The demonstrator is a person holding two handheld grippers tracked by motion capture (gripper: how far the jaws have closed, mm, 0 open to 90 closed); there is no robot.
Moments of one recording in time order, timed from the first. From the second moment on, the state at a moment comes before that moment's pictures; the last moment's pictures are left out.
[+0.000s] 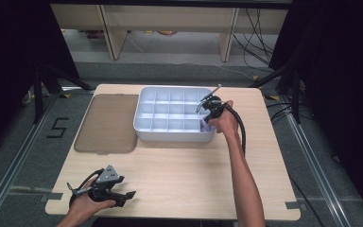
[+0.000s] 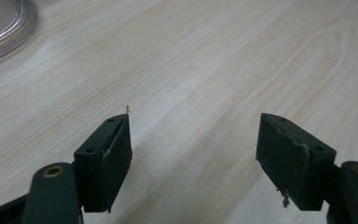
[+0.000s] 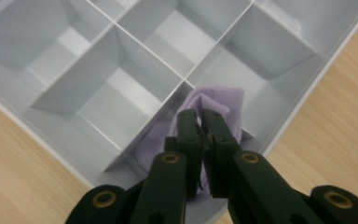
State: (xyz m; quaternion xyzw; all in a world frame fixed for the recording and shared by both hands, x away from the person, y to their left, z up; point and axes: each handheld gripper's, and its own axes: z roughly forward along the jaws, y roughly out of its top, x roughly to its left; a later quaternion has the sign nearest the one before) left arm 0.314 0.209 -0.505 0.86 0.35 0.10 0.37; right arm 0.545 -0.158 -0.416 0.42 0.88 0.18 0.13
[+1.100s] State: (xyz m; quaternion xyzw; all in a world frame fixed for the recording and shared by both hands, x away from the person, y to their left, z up) left arm 0.314 0.211 -0.503 0.85 0.35 0.10 0.38; right arm 0.541 -0.172 -0.412 0.43 0.87 0.22 0.11
